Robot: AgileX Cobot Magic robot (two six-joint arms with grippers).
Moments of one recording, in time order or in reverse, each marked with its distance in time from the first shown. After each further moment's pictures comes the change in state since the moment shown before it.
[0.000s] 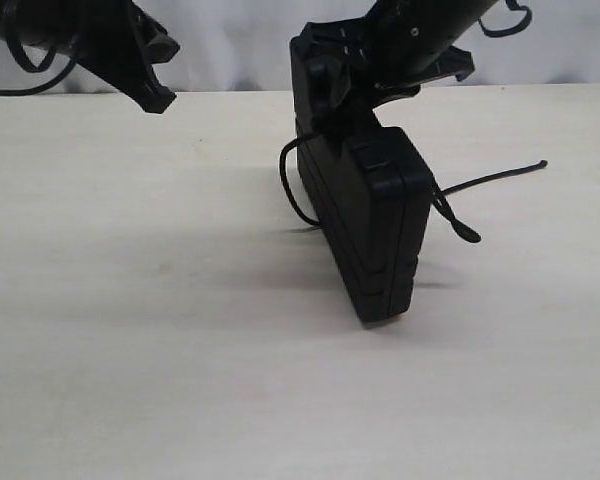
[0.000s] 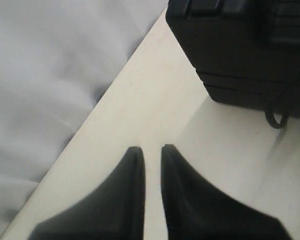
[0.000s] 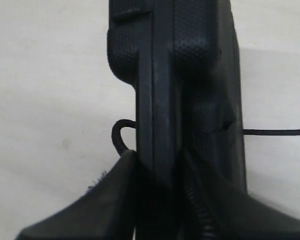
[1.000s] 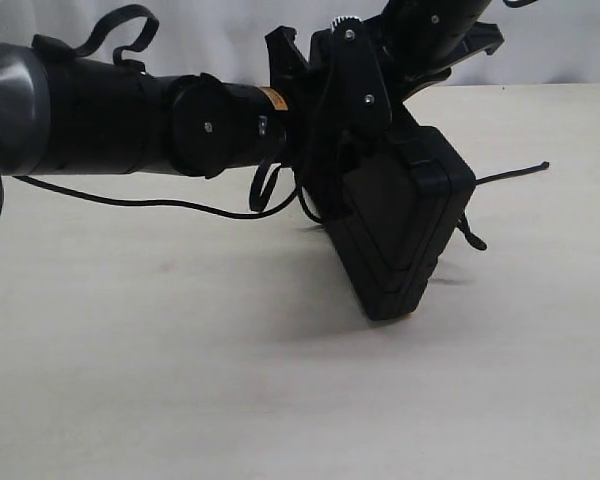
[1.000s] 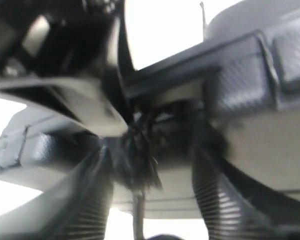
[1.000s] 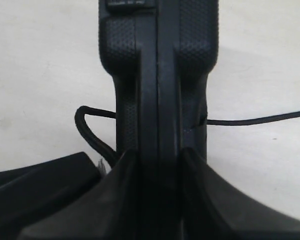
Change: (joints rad) left arm -0.415 0.284 0.000 -0.075 -0.449 0.250; right arm 0.000 0.027 -0.118 -0.179 0.171 -0.019
